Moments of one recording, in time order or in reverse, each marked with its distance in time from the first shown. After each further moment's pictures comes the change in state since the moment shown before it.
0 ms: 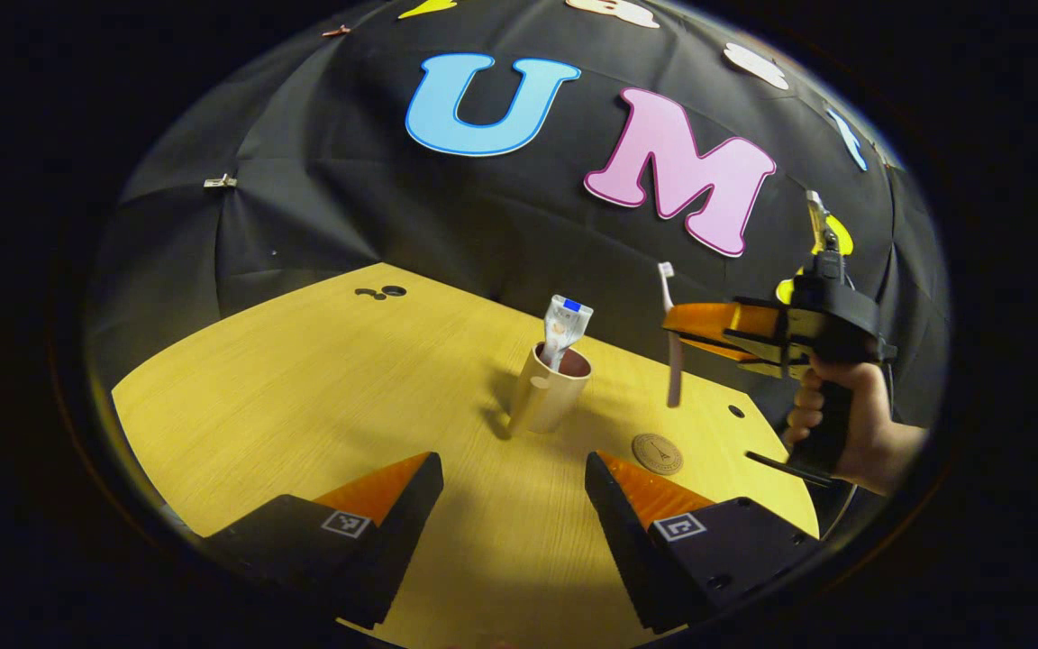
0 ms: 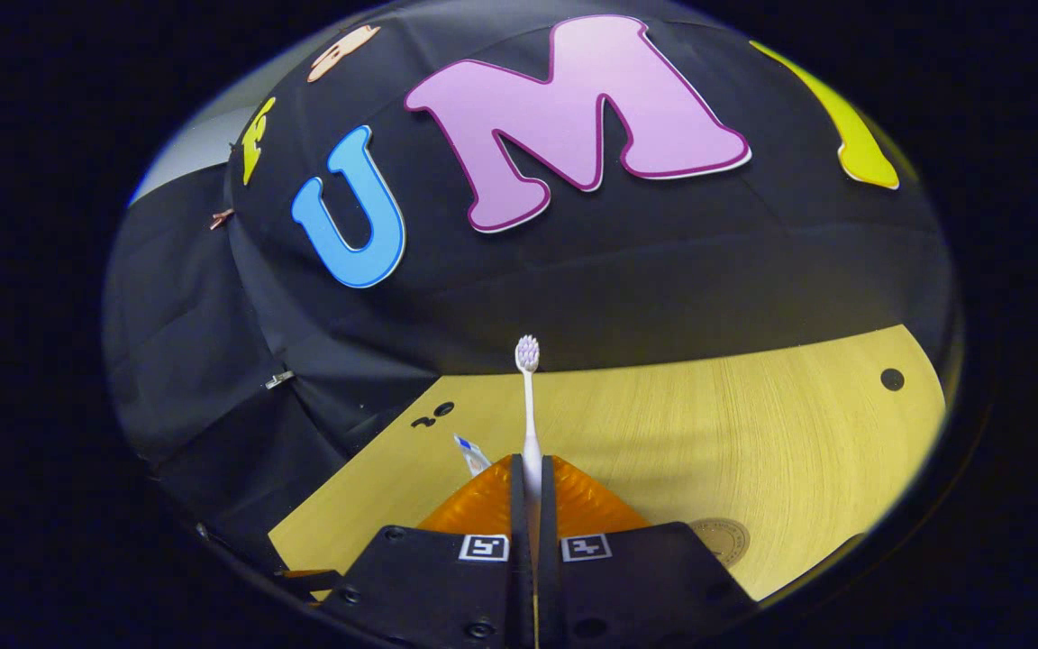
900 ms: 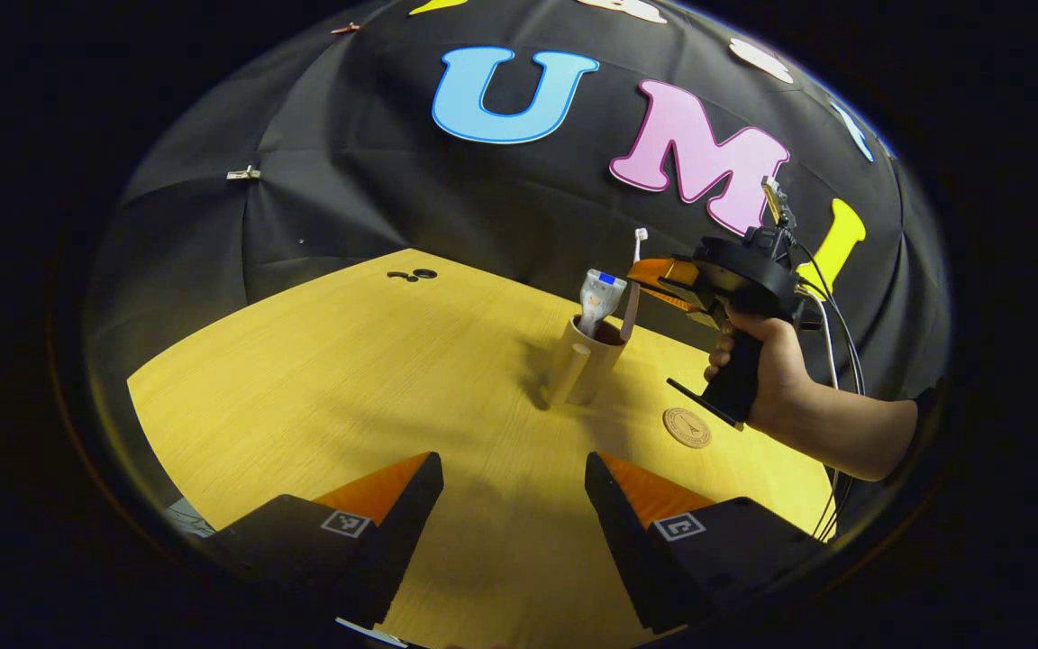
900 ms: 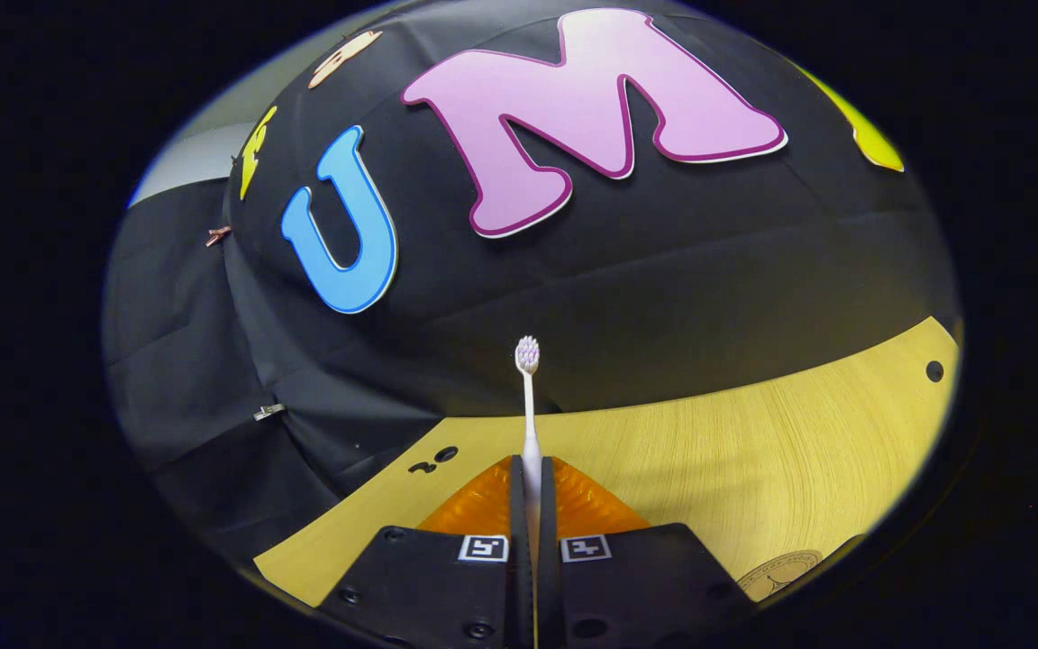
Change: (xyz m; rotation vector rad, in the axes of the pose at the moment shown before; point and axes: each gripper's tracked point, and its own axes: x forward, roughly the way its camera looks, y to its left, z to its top) left arm -0.017 0.040 -0.026 0.007 0.031 0.081; right arm 0.086 0.014 -0.007 0.032 -0.117 0.017
